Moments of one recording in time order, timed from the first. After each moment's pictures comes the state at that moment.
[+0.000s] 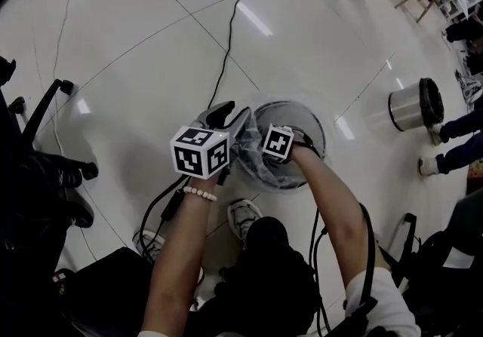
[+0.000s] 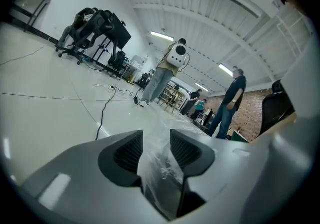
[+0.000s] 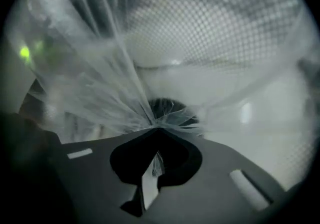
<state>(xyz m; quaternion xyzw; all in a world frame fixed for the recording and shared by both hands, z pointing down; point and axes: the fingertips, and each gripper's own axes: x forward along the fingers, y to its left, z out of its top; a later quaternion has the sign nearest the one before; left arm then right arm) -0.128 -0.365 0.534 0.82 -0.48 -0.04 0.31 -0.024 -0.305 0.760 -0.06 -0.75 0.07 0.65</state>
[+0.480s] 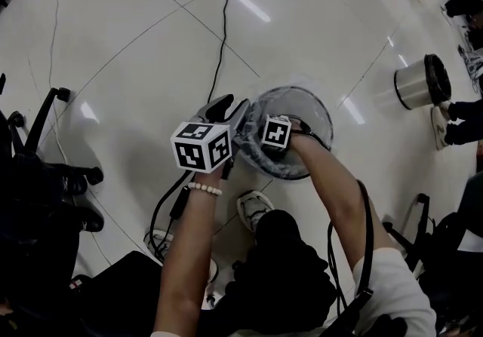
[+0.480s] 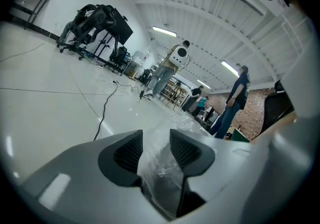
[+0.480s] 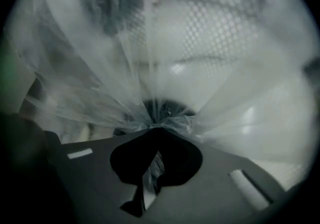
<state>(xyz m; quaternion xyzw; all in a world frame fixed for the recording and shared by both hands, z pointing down) -0.124 -0.367 0.558 0.82 -0.48 -0.02 0.33 -0.030 -0.303 0.797 -0.07 -0.76 0.07 0.64</state>
